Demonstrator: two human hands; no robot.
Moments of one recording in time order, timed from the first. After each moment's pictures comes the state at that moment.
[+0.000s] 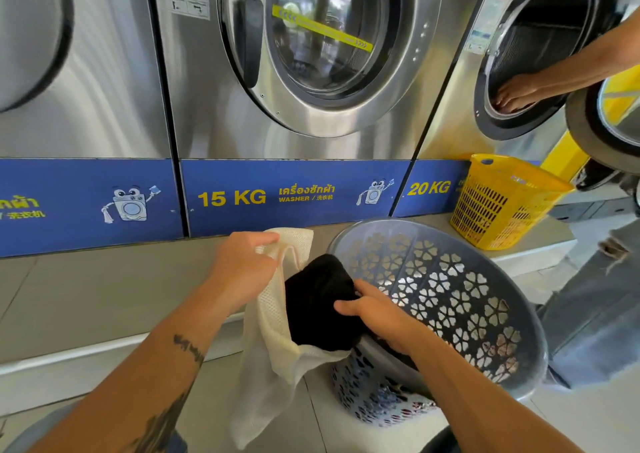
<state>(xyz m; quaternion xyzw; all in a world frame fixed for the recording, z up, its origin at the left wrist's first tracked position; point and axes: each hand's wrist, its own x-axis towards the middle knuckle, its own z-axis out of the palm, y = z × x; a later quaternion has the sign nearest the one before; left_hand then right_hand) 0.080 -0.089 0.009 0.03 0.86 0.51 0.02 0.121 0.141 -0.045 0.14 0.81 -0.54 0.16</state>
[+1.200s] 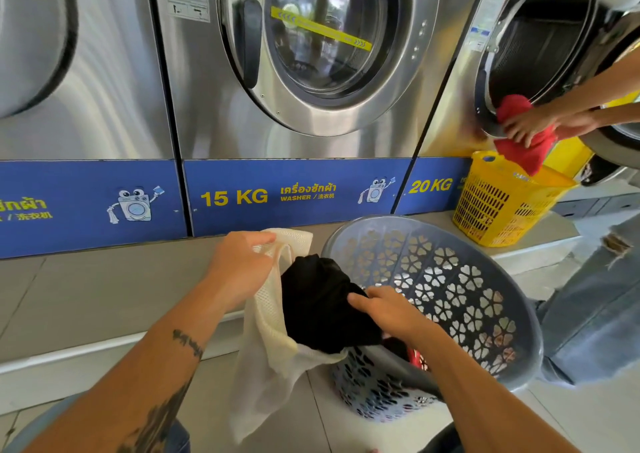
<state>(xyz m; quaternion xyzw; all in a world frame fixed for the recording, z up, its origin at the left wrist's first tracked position) 0.084 -0.090 0.010 0.02 0.87 0.49 0.02 0.119 0.164 -0.061 0.15 0.90 -0.39 0.12</state>
